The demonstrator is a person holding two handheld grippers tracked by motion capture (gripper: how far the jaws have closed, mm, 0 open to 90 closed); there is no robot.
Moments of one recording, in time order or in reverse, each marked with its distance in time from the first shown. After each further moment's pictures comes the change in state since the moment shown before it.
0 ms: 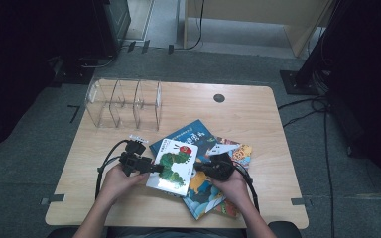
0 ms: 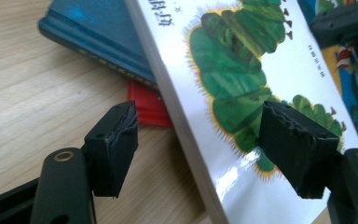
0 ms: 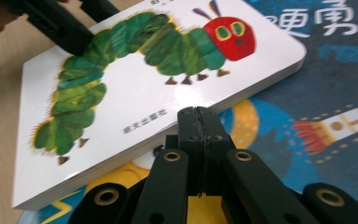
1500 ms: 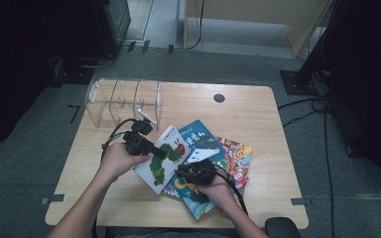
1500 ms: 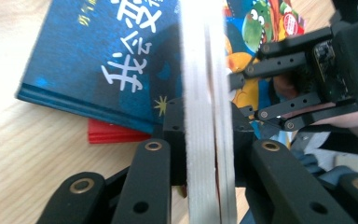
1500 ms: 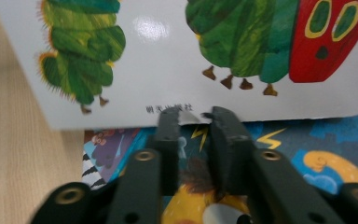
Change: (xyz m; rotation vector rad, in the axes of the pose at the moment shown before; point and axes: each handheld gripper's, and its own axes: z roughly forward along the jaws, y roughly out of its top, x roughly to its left) left arm -0.032 0.068 -0.044 0.170 -0.054 0.053; right arm 0.040 0.014 0.033 -0.004 0.029 -0.161
